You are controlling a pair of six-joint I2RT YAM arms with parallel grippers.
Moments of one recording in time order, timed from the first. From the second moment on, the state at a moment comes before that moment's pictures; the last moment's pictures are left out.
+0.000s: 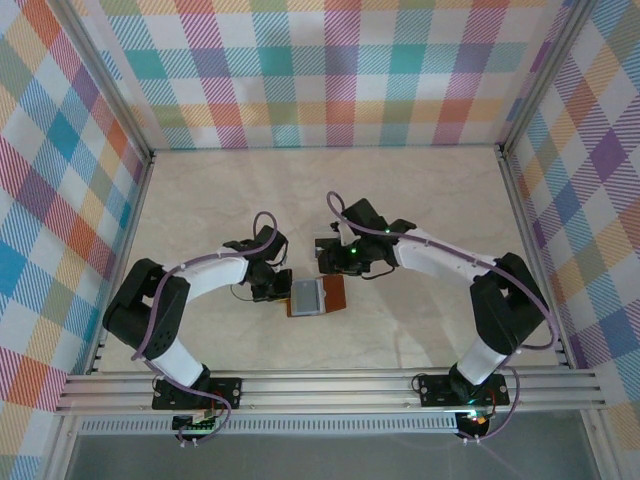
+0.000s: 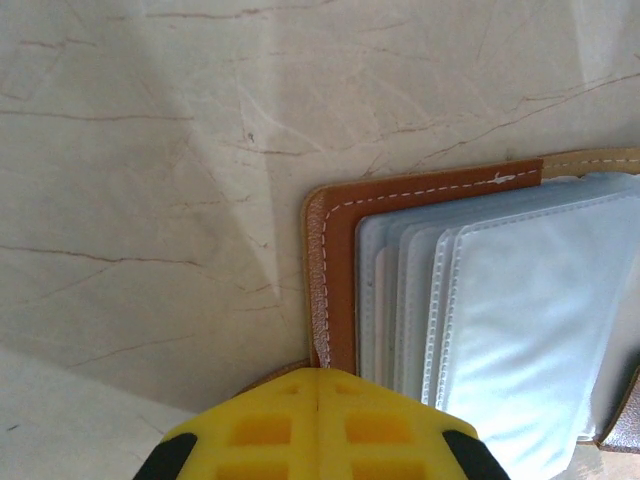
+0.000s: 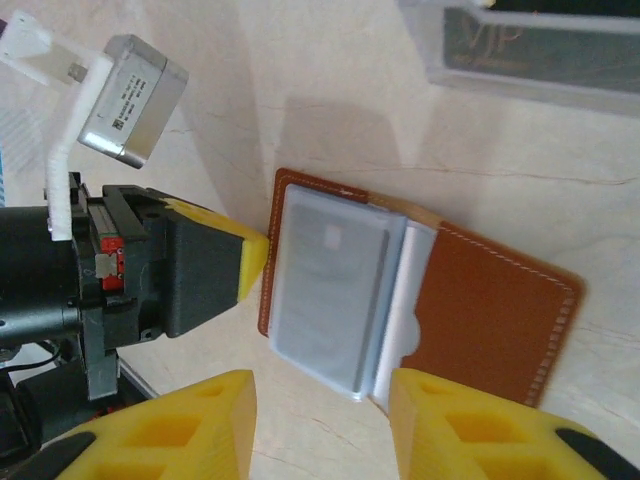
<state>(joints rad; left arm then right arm) -0.53 1.61 0.85 -0.56 0.25 -0.60 0.71 1.66 1.15 -0.53 -0.44 0.61</state>
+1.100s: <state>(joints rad) -0.53 1.57 0.79 -0.49 0.25 -0.60 0.86 2.00 1.35 -0.56 -0.42 0.76</state>
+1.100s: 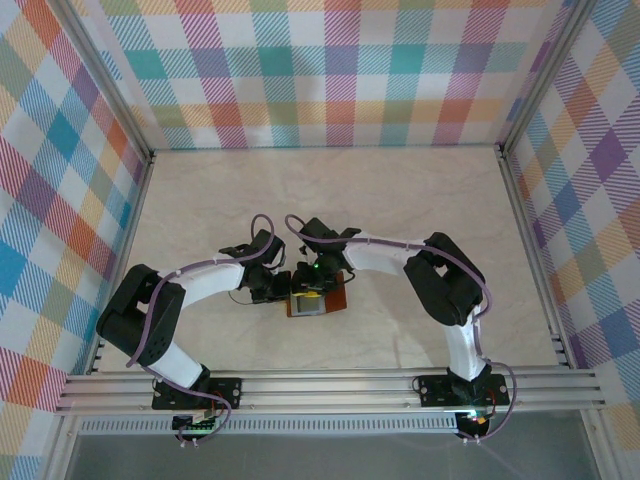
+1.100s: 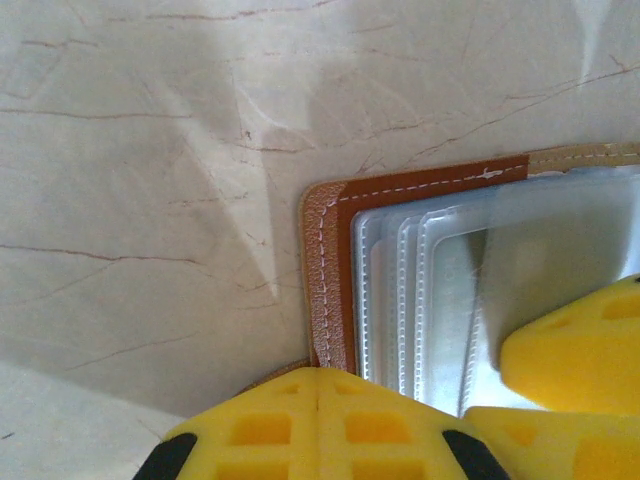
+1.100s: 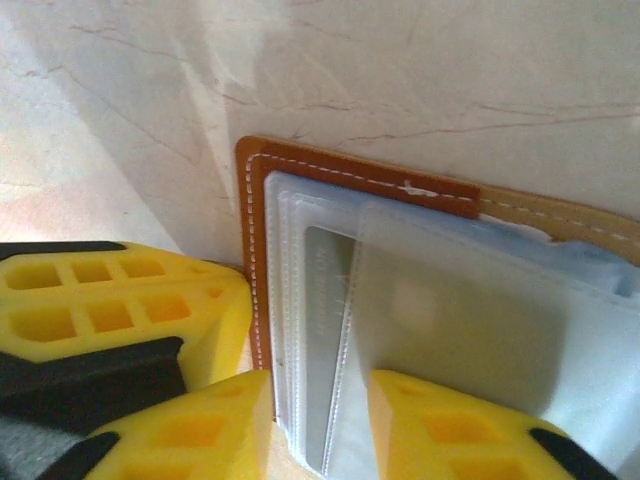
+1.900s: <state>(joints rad) -0.54 1.56 0.79 -0.51 0.25 -0.60 0.90 2.00 1.47 -0.96 -0.01 0.70</state>
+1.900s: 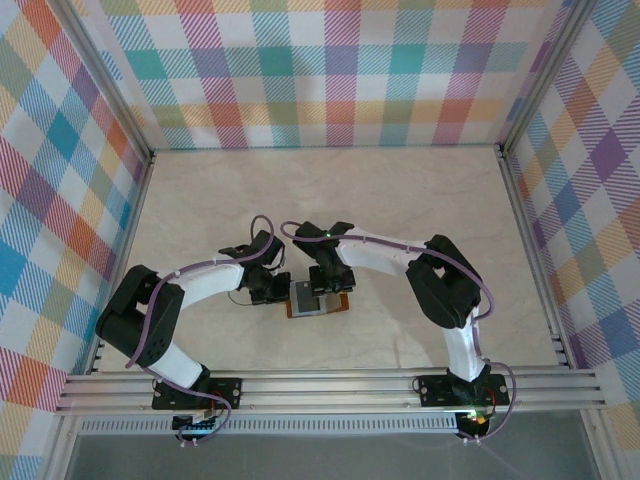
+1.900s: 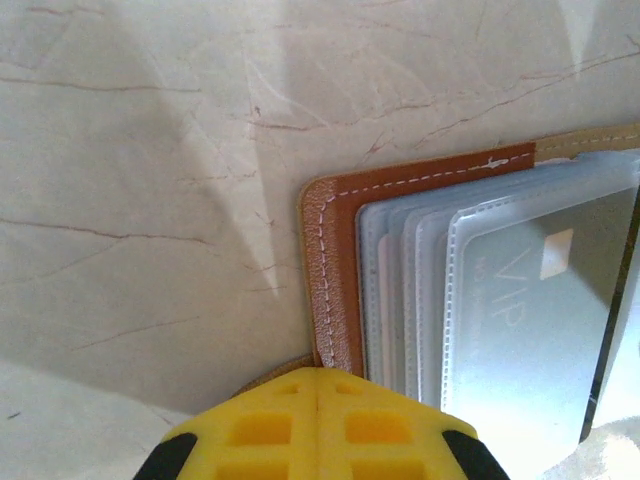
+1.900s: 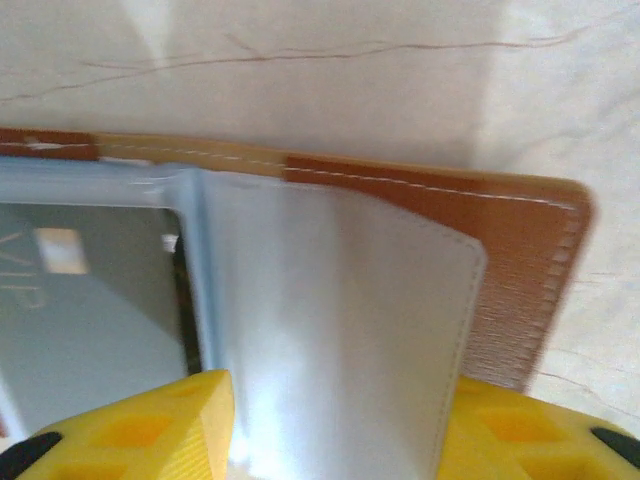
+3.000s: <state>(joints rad) -0.65 1.53 0.89 -0.61 0.22 -0.63 0.77 1.81 1.27 -0.63 -0.37 0.69</state>
